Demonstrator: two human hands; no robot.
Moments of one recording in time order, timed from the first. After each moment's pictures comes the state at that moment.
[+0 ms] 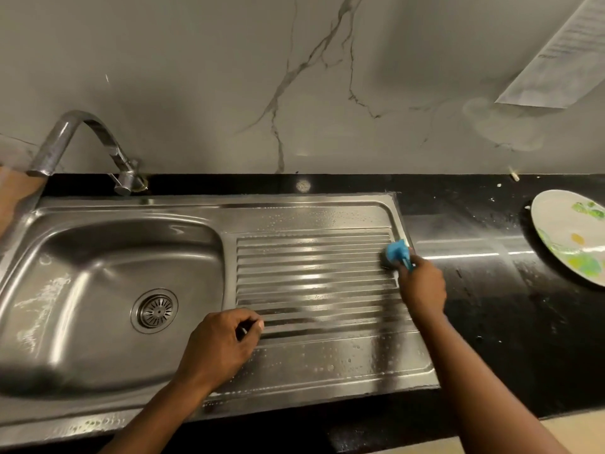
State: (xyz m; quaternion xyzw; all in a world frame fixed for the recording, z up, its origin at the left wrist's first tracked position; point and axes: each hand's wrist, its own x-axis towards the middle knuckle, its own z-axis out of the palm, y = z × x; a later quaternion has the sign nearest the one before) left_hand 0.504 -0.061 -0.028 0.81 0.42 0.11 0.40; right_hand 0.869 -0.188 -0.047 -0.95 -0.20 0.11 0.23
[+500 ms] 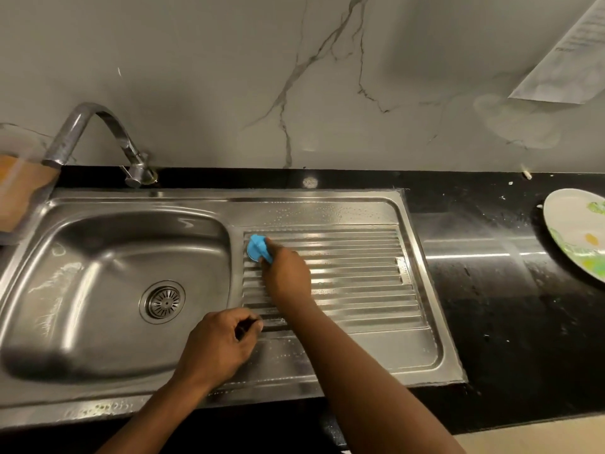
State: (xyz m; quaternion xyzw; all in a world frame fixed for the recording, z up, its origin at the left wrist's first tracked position) left_hand 0.492 -0.068 -0.028 0.80 0.44 0.10 0.39; right_hand 0.671 -0.048 -0.054 -0.84 -0.43 0.23 0.22
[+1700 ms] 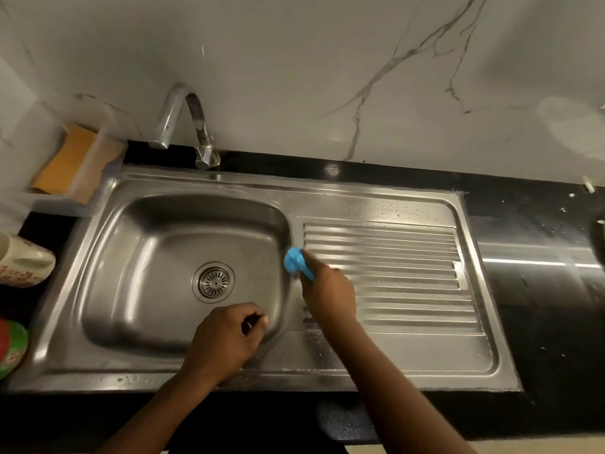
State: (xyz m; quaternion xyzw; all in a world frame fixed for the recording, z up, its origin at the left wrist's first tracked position) left_hand 0.391 -0.020 -0.035 0.78 0.49 0.10 0.37; right_hand 0.604 -0.050 -0.042 -0.86 -0.45 0.21 0.13
